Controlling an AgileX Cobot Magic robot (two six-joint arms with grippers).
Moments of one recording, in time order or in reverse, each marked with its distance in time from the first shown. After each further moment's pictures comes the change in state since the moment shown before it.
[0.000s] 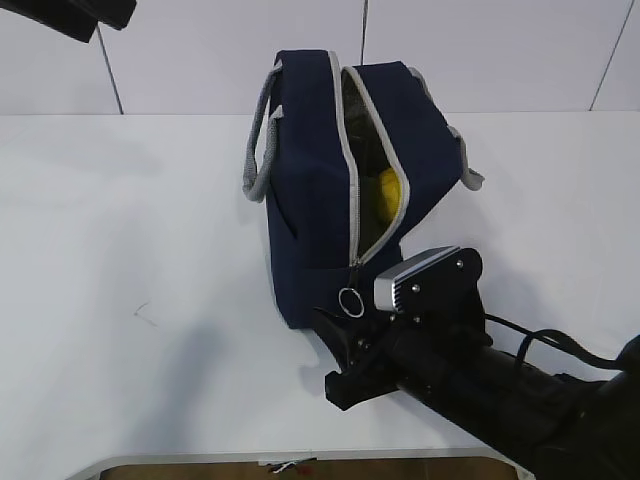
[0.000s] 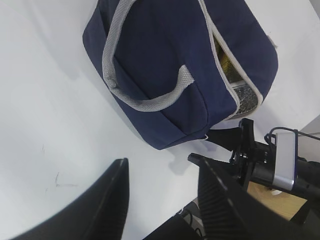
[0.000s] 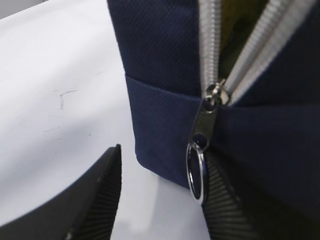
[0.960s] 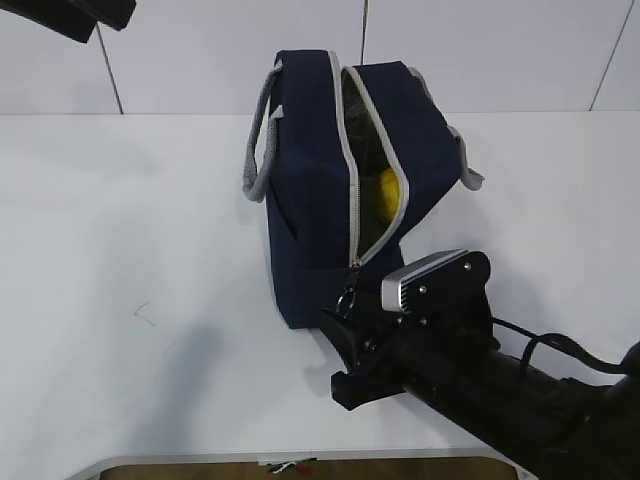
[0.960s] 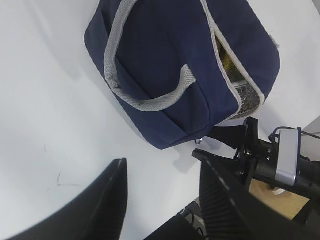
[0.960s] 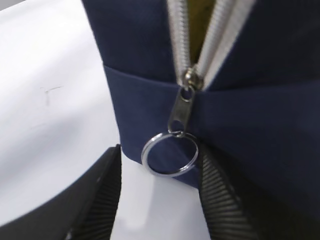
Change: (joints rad) left arm 0.000 0.000 0.000 0.006 0.000 0.001; right arm 0.000 0.000 0.017 0.036 0.000 0.000
